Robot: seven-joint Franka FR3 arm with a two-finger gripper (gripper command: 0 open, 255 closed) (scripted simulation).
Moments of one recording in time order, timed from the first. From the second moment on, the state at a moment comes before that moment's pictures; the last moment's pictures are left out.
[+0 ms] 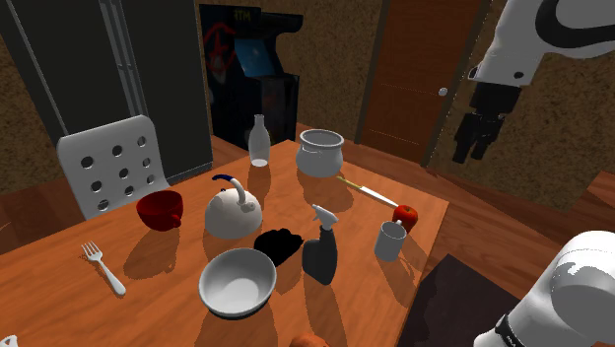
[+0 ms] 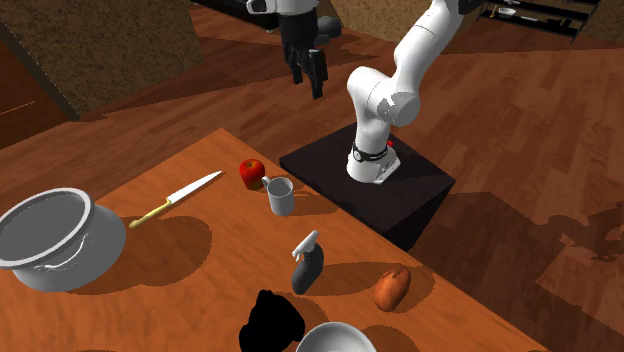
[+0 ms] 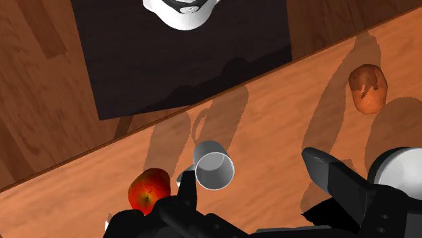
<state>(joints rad) -0.02 -0.83 -0.06 -2.33 0.08 1.44 0.05</state>
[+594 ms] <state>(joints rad) 0.03 -0.75 0.07 -2.41 0.15 1.64 0.13</state>
